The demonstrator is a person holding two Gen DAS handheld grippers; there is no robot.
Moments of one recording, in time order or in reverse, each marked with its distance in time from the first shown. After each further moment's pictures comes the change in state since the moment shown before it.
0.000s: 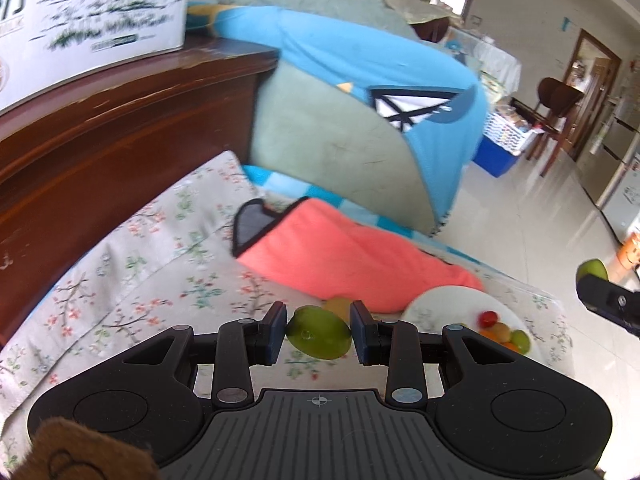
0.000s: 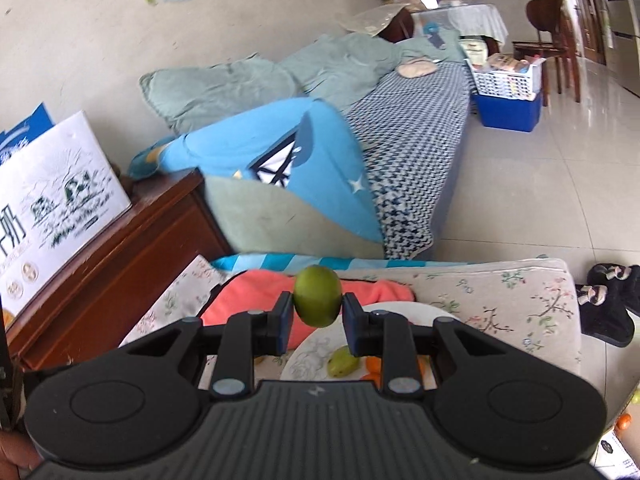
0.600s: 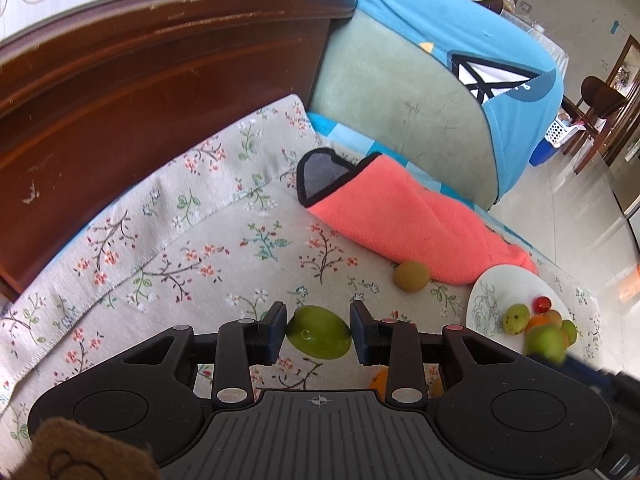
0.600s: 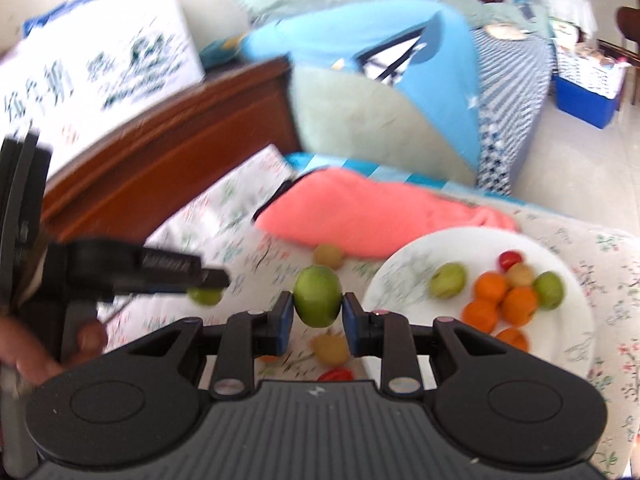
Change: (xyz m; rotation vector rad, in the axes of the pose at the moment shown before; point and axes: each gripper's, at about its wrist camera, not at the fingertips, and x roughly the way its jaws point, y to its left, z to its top) left arm 0.019 0.053 -0.010 -0.124 0.118 0.081; right arm 0.038 0.065 -0.061 -0.213 0.183 0.108
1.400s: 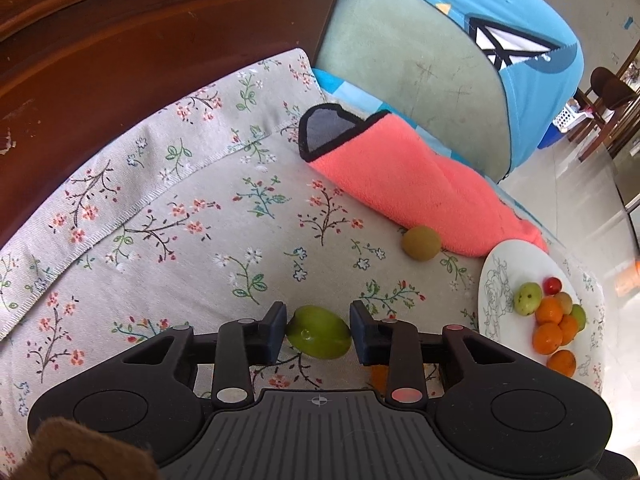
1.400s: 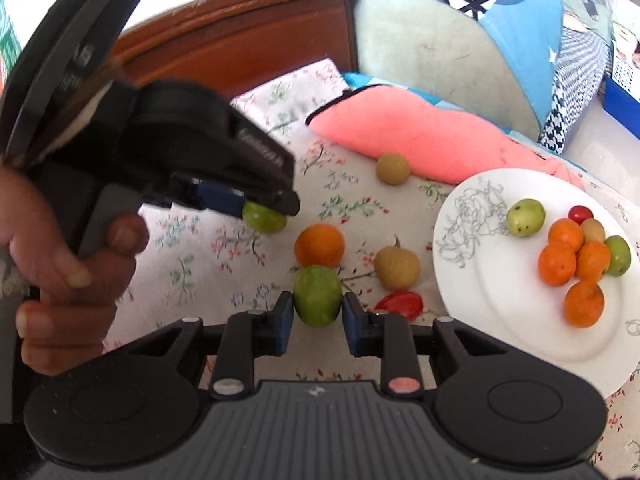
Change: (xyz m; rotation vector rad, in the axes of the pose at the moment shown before) left arm 0.025 0.006 -0.009 -0.043 0.102 -0.014; right arm 0.044 0.040 -0.049 -0.185 0.197 0.062
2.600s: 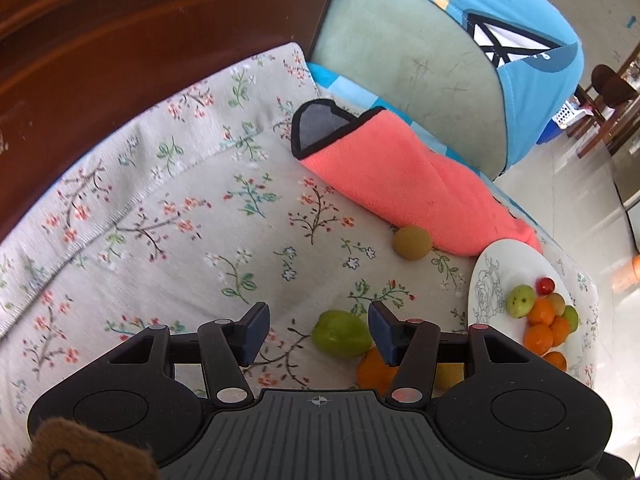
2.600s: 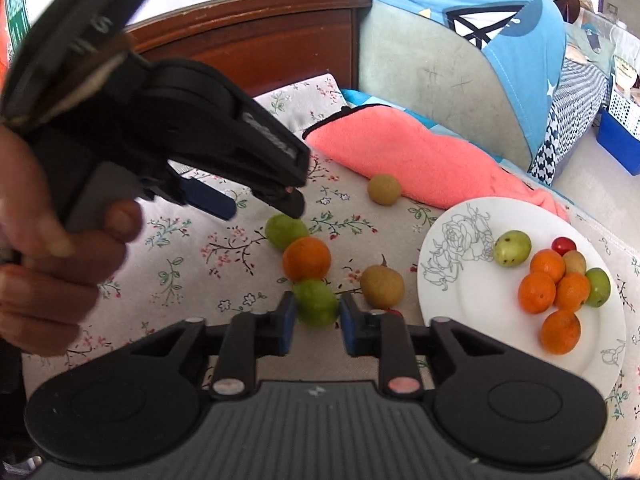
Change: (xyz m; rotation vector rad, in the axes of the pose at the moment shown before) left arm 0.005 -0.008 0.004 -0.013 0.038 -0.002; right arm -0.004 0.009 0.000 -0.094 -0.022 -0.058
